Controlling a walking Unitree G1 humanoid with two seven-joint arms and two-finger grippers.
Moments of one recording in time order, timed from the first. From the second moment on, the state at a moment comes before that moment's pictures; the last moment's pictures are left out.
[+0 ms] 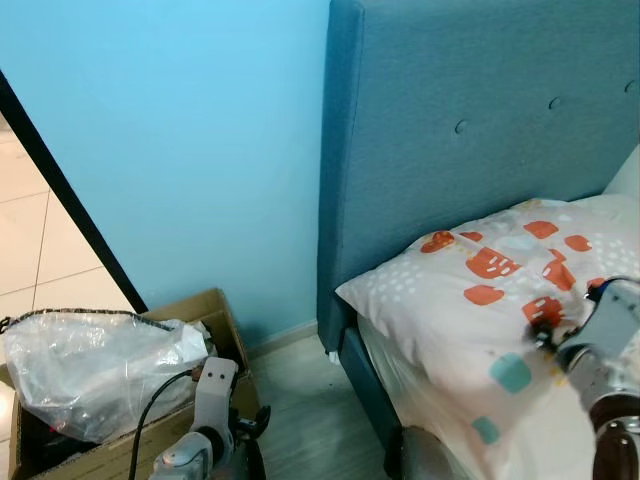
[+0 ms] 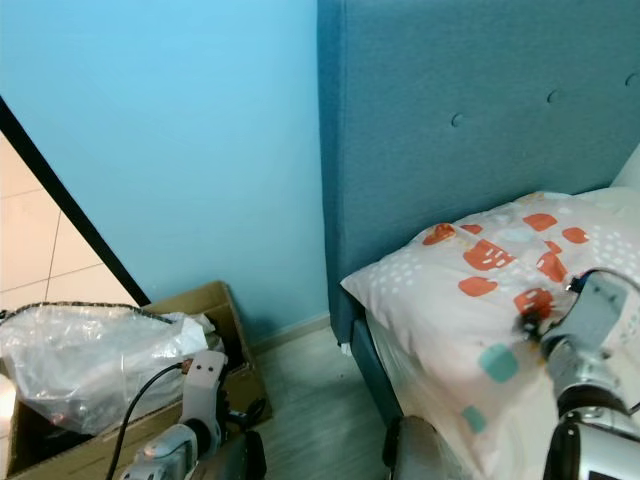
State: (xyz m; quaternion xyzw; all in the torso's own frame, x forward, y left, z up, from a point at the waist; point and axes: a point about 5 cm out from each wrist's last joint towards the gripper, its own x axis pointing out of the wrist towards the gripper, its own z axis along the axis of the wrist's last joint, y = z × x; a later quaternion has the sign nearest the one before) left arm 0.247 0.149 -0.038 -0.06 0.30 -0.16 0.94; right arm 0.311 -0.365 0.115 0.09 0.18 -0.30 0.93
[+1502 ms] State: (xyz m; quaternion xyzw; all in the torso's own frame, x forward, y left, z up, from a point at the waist) left arm 0.234 0.162 -0.051 -0.06 0.34 -0.13 0.93; right arm 0.229 -0.328 0.059 -0.32 0.58 0.12 0.74
